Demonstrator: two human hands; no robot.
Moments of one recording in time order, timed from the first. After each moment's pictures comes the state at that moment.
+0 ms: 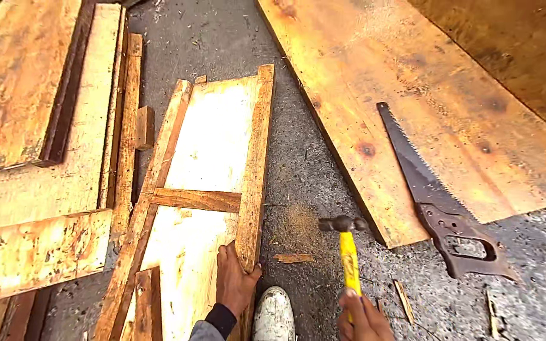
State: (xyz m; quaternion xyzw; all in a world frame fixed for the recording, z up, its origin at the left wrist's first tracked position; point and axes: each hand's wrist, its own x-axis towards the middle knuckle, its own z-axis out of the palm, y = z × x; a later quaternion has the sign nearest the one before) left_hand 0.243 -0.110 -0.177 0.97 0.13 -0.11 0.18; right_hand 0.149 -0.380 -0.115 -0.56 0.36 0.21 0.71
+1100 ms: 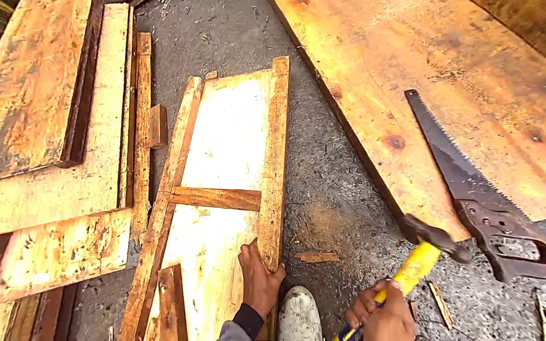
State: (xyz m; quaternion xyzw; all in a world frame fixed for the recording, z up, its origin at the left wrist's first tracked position) left_hand 0.239 -0.112 -0.182 0.95 0.15 -0.11 0.25; right_hand 0.186 -0.315 -0.123 -0.40 0.50 -0.05 0.77
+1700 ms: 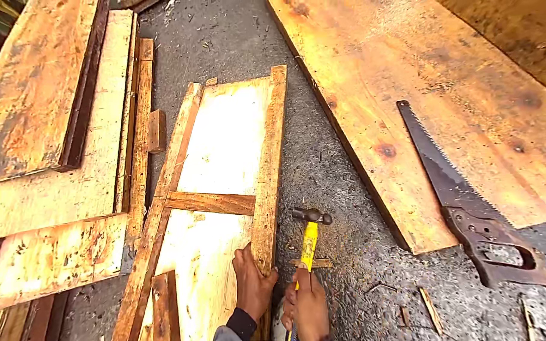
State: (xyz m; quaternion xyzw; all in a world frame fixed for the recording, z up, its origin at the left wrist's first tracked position) left_hand 0.243 -0.111 -0.181 0.95 0.15 -0.10 0.25; right_hand 0.213 -0.249 -0.117 -0.41 0.47 0.17 0.77
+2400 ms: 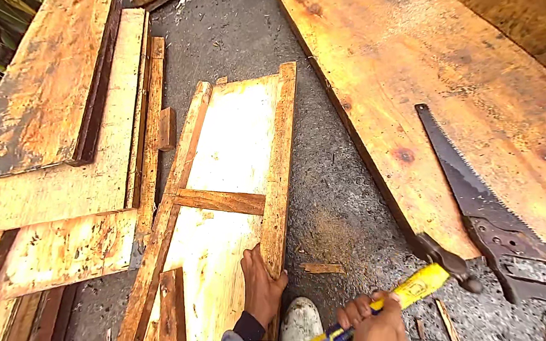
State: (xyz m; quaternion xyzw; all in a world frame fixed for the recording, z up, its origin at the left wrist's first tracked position) left_hand 0.243 -0.108 -0.174 0.95 0.16 -0.10 0.27; right_hand 0.202 -0.287 -0.115 -0.34 0.49 -0.09 0.80
